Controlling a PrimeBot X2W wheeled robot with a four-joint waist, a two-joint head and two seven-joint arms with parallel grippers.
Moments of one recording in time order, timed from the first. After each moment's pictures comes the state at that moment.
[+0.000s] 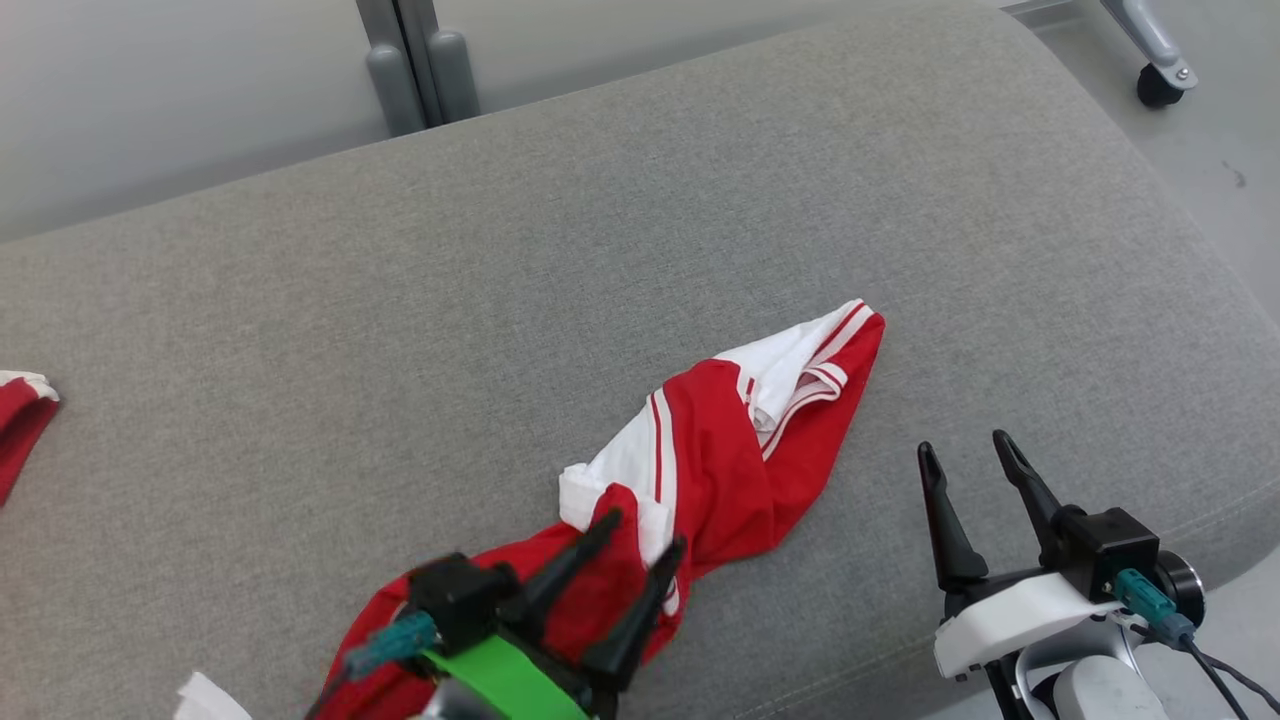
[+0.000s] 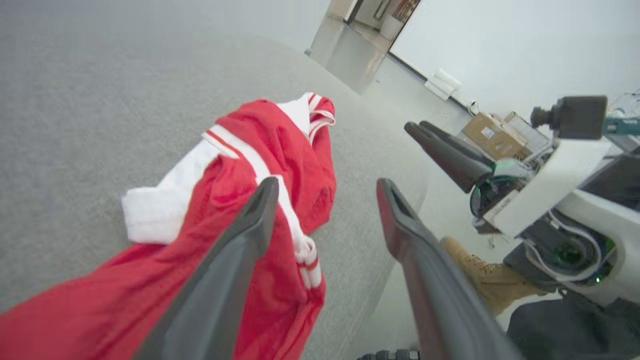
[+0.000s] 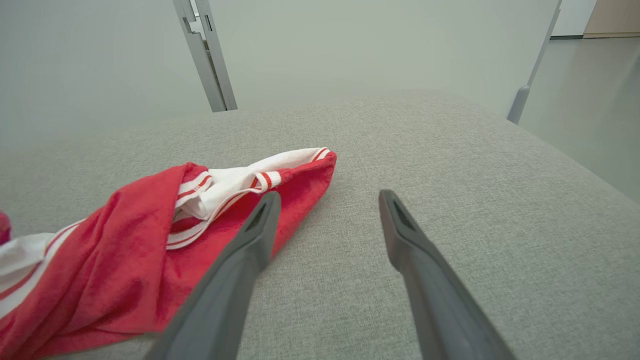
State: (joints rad) left arm -0.17 0.29 -0.79 0.08 -0.76 -0.11 -0.17; right arm -0.05 -0.05 0.05 0.23 0.11 0.13 -0.26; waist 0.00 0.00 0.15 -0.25
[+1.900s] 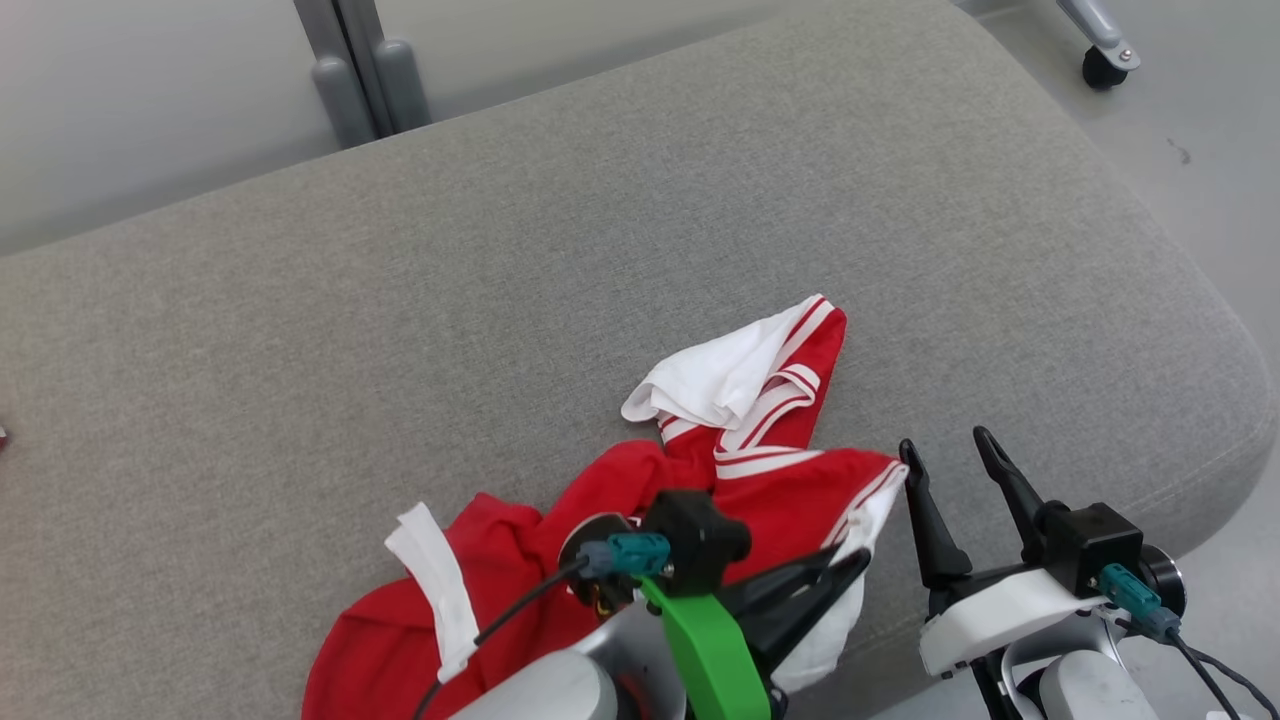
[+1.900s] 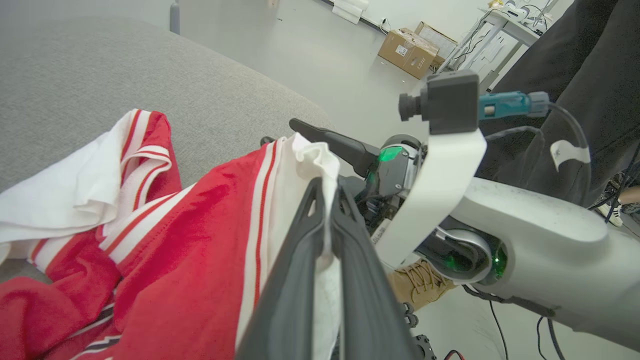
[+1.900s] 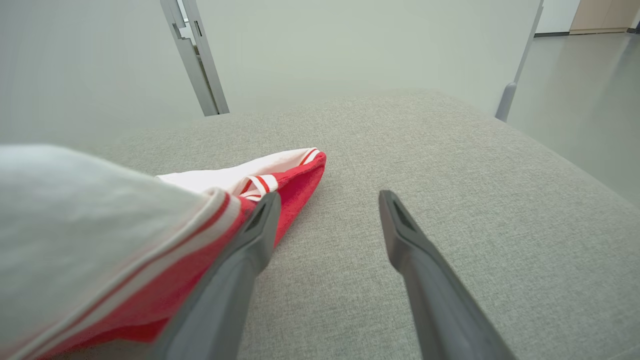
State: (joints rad) left arm -0.43 0.19 -0.99 0.01 -0.78 -0.09 0.15; right arm -0.07 -0.05 0.08 0.24 0.12 0.13 -0.26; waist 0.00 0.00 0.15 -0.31
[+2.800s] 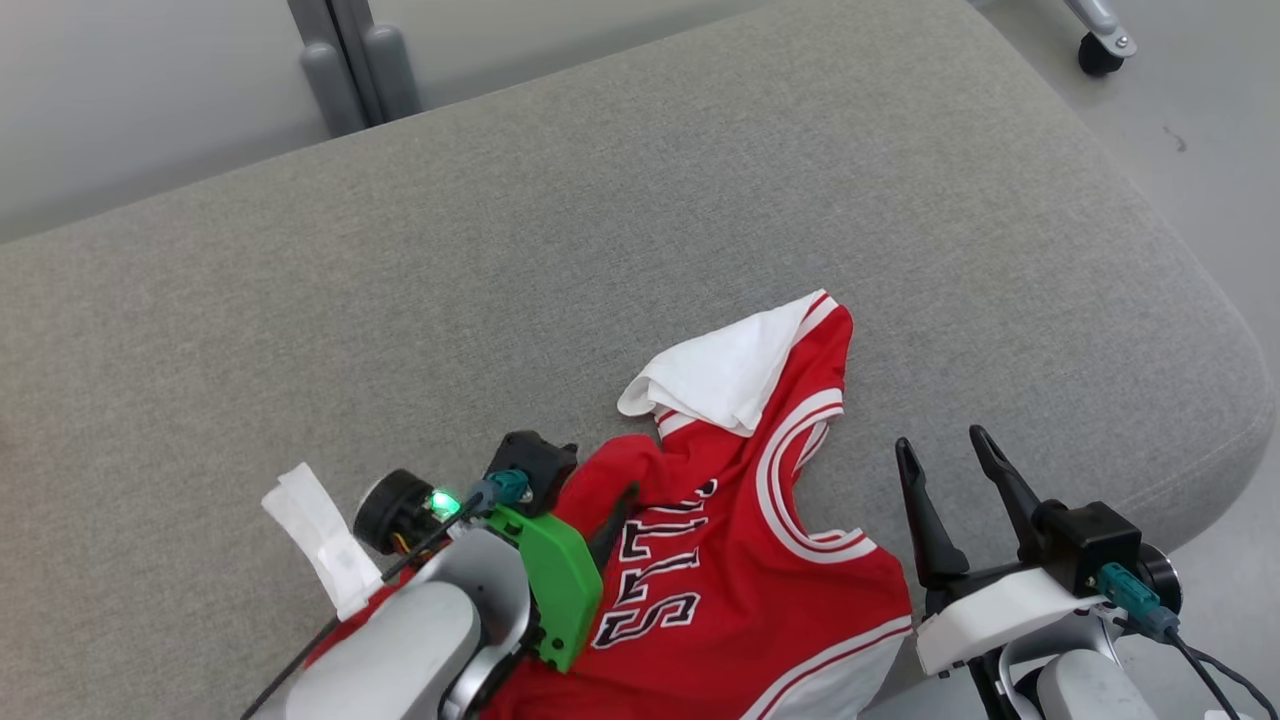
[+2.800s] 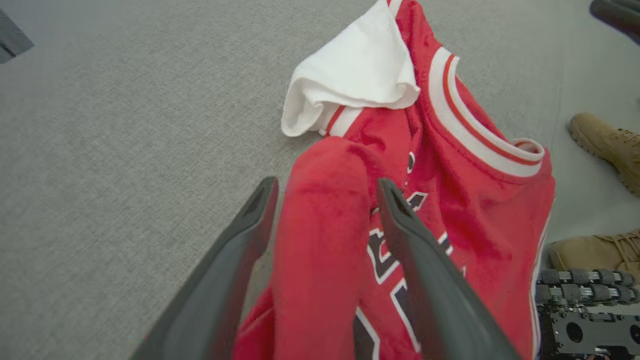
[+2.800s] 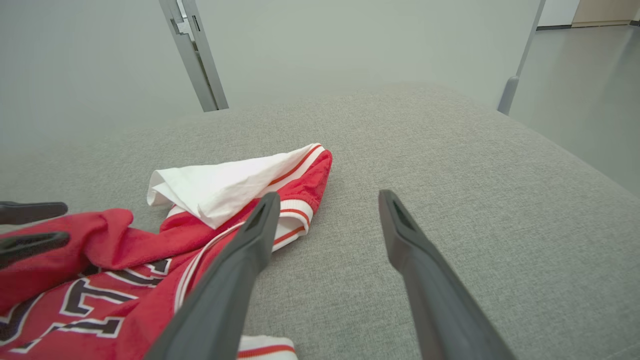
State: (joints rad) left arm -0.51 0.32 -0.95 0.31 -0.63 0.05 0.14; right arm -0.07 -0.05 0.09 0.24 0.14 0.13 -0.26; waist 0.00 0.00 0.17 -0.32
